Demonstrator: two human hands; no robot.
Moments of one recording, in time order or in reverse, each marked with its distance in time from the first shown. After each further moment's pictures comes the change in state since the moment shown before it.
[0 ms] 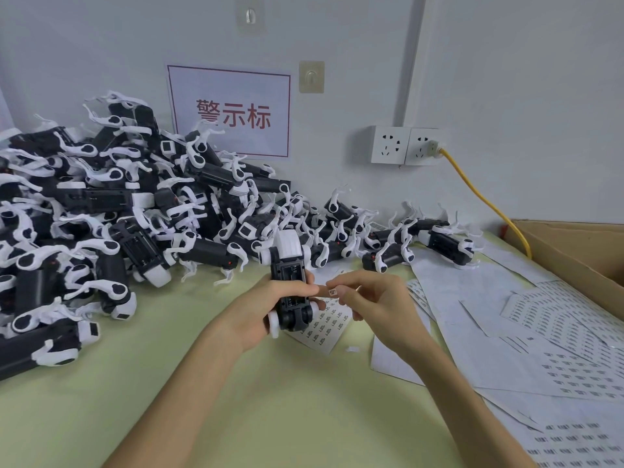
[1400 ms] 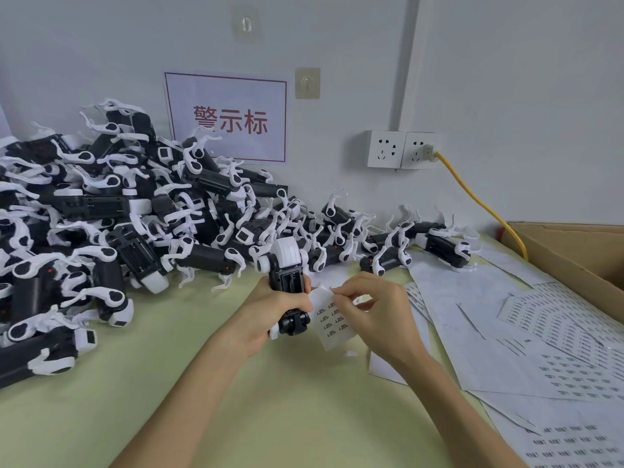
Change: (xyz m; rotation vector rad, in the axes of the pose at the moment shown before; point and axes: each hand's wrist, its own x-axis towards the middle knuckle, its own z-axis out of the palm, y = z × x) left_hand 0.007 -0.007 0.003 0.221 0.097 0.137; right_hand -0.003 0.008 0.007 -0.274 0.177 -0.077
